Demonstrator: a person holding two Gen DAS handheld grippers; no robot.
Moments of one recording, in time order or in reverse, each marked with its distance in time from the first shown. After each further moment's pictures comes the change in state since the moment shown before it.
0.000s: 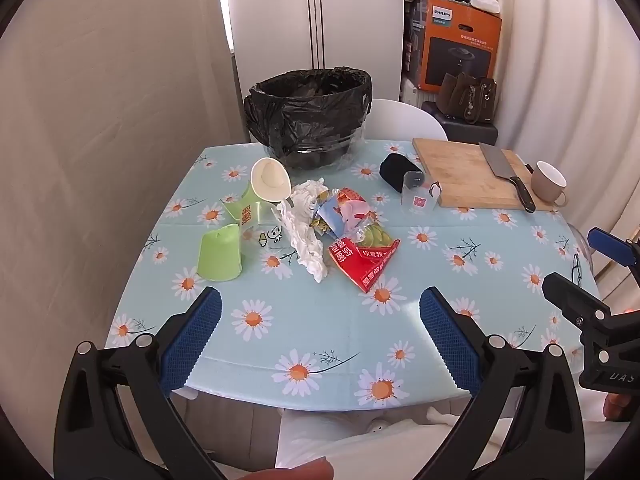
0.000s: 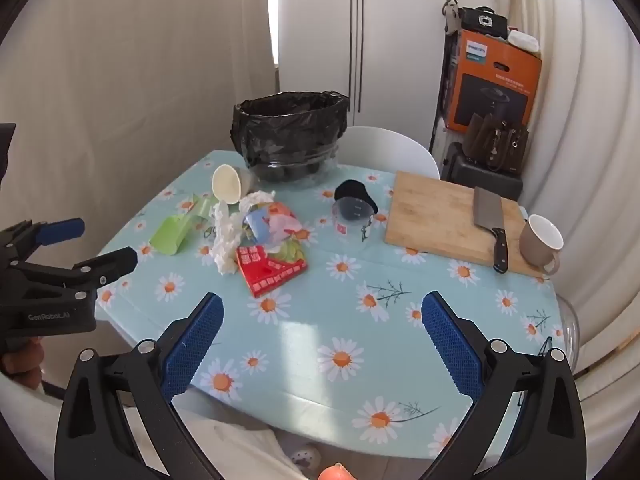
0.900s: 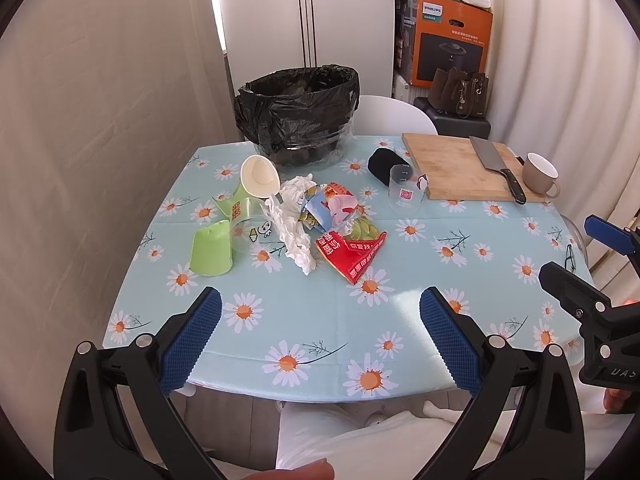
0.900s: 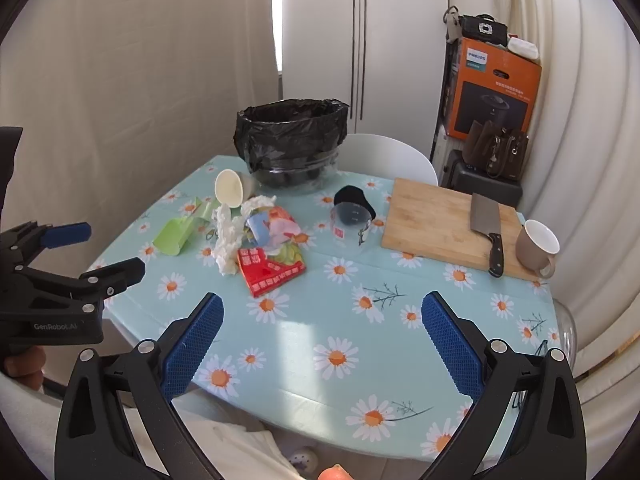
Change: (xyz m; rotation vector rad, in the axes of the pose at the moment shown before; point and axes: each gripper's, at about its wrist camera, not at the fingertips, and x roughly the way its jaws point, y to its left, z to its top) left arm -0.009 -0.025 -0.006 0.042 0.010 -0.004; right arm -0.012 -0.005 -0.006 0.001 -0.024 0.014
